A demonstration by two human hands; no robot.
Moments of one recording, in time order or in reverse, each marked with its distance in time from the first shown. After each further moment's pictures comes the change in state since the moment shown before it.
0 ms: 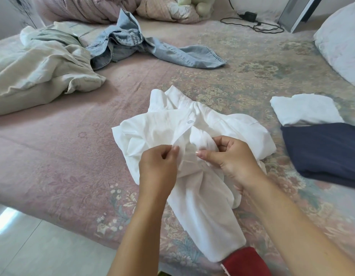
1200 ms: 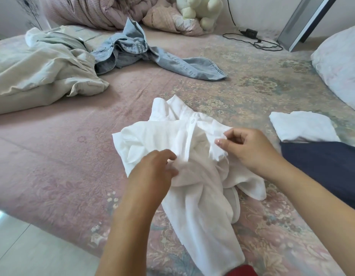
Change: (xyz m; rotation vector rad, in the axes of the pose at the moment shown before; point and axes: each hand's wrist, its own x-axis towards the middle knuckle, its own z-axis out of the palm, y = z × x) left_hand 0.004 0.019 -0.030 0.575 -0.179 0.222; right_hand 0.038 -0.033 -0.039 -0.565 -0.059 -0.244
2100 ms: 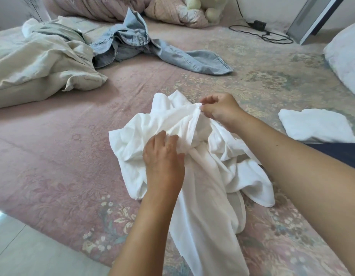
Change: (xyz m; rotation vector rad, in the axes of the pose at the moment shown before) left_hand 0.053 -0.011 0.071 0.062 0.440 0.141; right_hand 0.131 0.002 0.036 0.228 0.050 0.128
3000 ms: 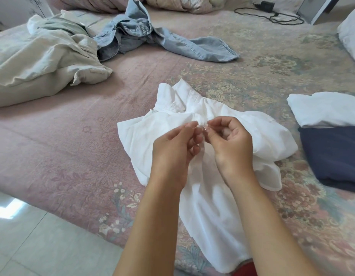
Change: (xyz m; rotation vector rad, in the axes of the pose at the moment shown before) left_hand 0.001 0.045 -0.055 -1.358 -0.162 -0.863; right_hand -0.137 0.018 0.036 0.409 0.237 -0.161
